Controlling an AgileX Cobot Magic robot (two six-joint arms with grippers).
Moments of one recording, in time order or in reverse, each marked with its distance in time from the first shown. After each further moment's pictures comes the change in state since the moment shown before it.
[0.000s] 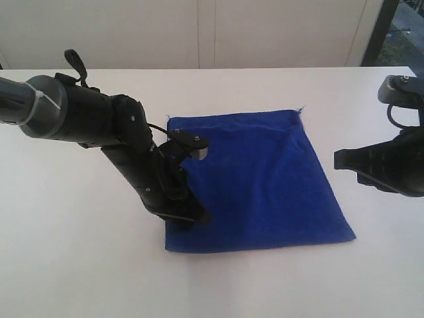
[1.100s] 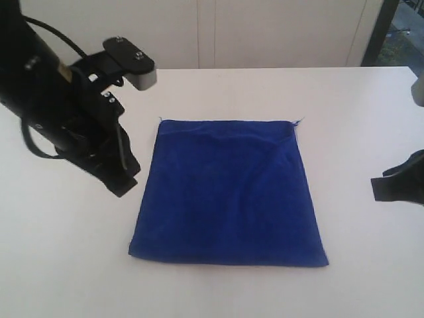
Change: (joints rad) left arm -0.001 -0.550 0.026 0.281 0.316 -0.051; right arm 0.000 -0.294 0.000 -0.002 0.236 -0.214
